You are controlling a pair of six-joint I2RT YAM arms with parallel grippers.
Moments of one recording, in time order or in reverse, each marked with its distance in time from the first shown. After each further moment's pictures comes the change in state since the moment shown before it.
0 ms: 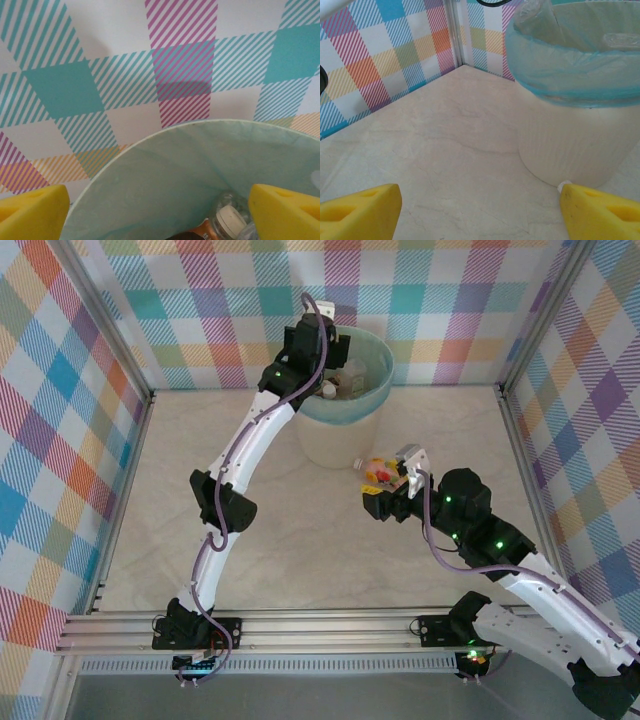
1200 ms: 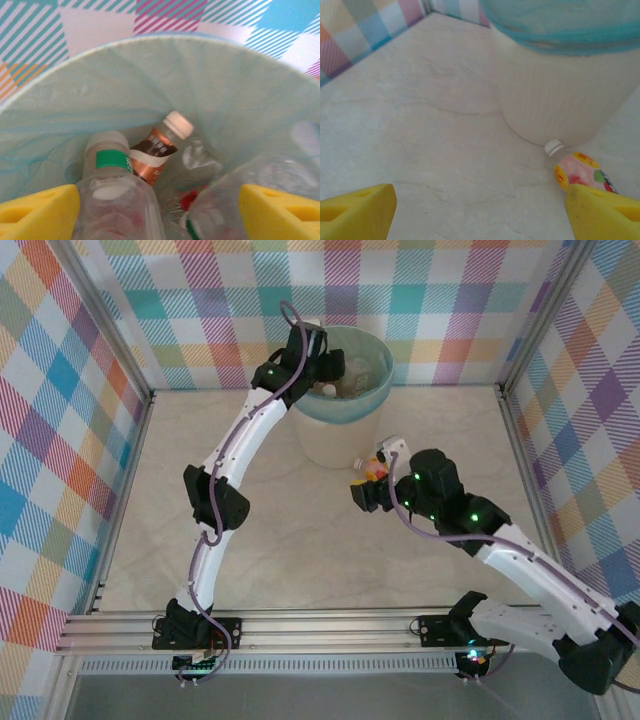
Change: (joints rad) left arm 0.053 -0.057 -0.118 -0.132 0.264 -0.329; right arm -0.027 0.247 0.143 -0.151 0.090 0.037
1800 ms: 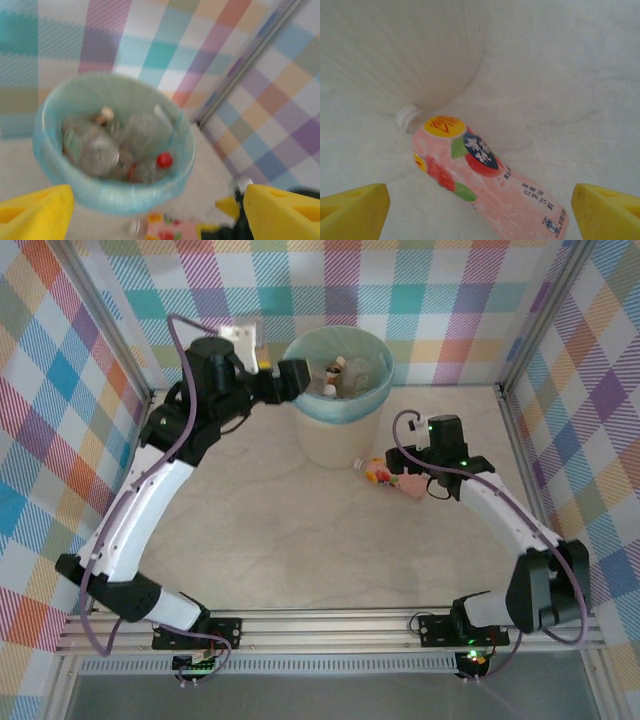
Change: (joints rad) left arm -0.014 -0.880 -0.835 0.140 0.257 -0.039; right arm -0.457 0.396 0.016 0.081 -0.107 -0.086
